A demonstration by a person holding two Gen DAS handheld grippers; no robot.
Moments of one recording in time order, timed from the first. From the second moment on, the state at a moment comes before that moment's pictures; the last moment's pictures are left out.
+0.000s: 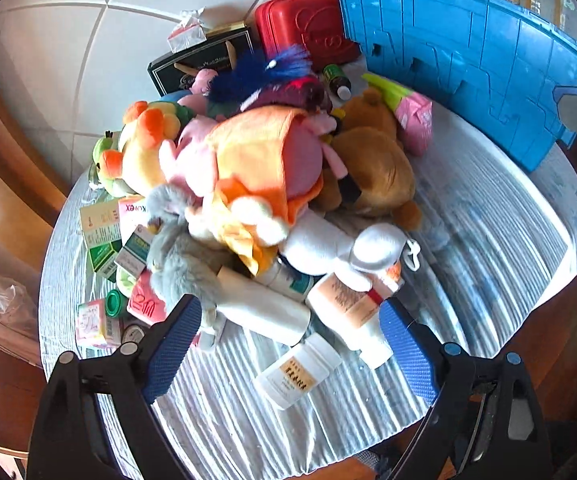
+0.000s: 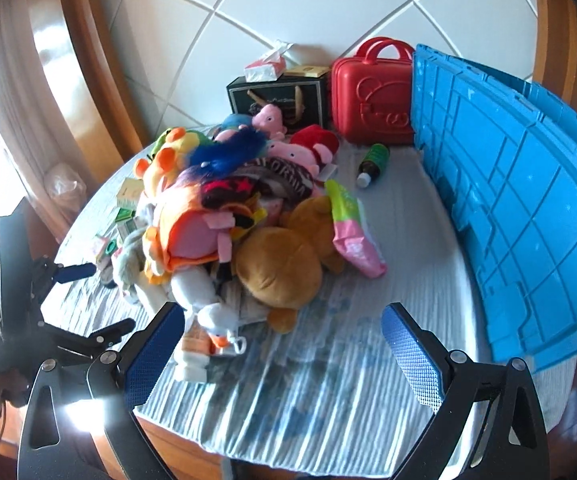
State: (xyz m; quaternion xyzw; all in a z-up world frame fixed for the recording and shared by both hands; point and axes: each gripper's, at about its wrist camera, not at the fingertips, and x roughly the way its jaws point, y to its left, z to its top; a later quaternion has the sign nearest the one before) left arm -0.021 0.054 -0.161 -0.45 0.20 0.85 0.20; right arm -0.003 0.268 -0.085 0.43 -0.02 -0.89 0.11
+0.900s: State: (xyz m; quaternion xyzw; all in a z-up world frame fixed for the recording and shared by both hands) left arm -0.010 0.026 -0.271 -0.47 0.26 0.79 0.29; right arm 0.003 0.161 -0.223 0.53 -0.01 -0.83 0.14
